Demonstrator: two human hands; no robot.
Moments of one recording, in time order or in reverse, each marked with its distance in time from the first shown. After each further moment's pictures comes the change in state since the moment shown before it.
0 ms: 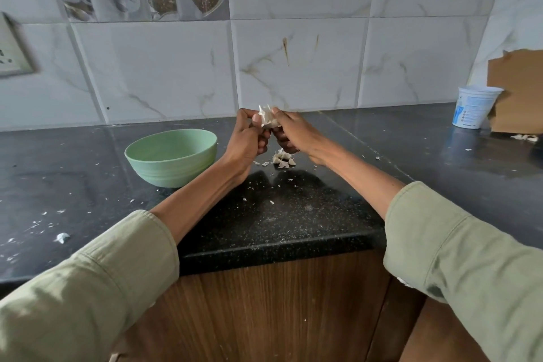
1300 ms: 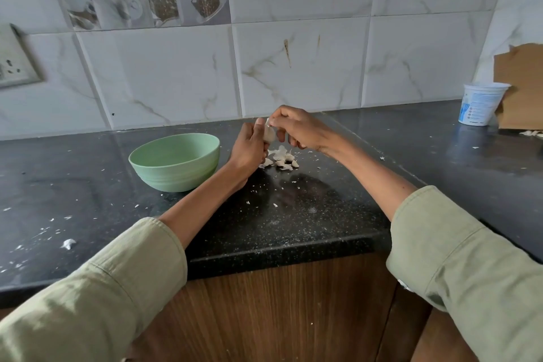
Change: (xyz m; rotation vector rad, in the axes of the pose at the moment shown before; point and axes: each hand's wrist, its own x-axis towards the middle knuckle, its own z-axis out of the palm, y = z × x) left_hand 0.006 -0.013 -0.002 0.251 0.041 -0.013; right_hand 0.010 0.002 -0.020 -0.123 -0.089 -0.109
